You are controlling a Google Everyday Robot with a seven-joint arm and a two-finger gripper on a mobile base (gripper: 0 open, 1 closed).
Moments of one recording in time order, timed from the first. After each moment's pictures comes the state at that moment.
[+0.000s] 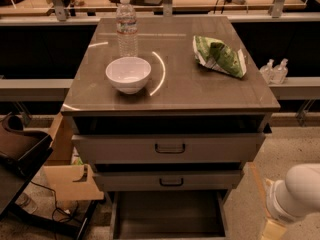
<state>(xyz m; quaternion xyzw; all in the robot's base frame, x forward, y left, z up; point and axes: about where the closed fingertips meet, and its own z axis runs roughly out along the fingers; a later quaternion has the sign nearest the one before) 0.376 -0.315 0.571 -0.55 0.83 -0.02 0.08</state>
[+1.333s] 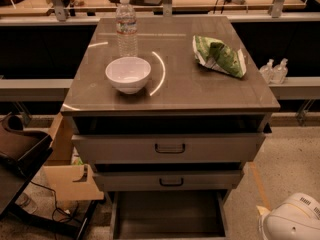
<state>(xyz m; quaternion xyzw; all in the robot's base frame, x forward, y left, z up) 0.335 -0.335 0.450 -0.62 0.78 -0.07 0.02</state>
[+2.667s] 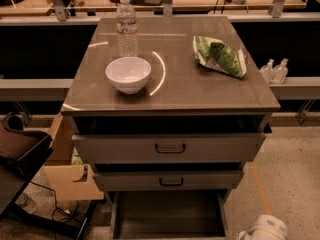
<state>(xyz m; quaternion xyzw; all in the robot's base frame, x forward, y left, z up) 0.316 -0.282 0.343 -0.63 0.78 -0.03 0.05</state>
